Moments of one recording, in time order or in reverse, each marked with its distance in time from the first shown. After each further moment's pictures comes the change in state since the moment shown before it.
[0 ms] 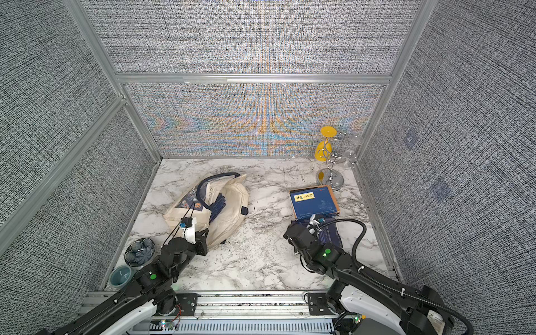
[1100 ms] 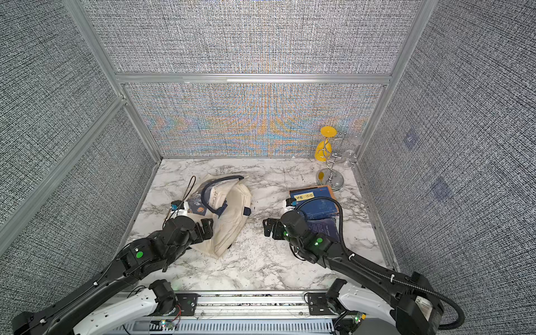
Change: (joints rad) left arm -0.137 0.325 0.673 -0.703 -0.157 -0.381; right arm -0.008 0.113 0.145 0.132 -0.294 -0.394
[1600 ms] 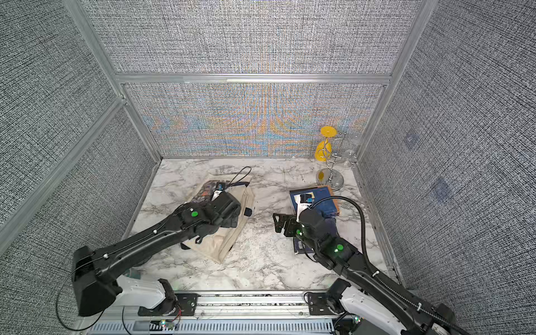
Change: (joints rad) left arm -0.055 0.627 0.416 -0.128 -0.084 0.198; right arm -0.102 -0.232 0.001 -0.095 -0.011 -0.080
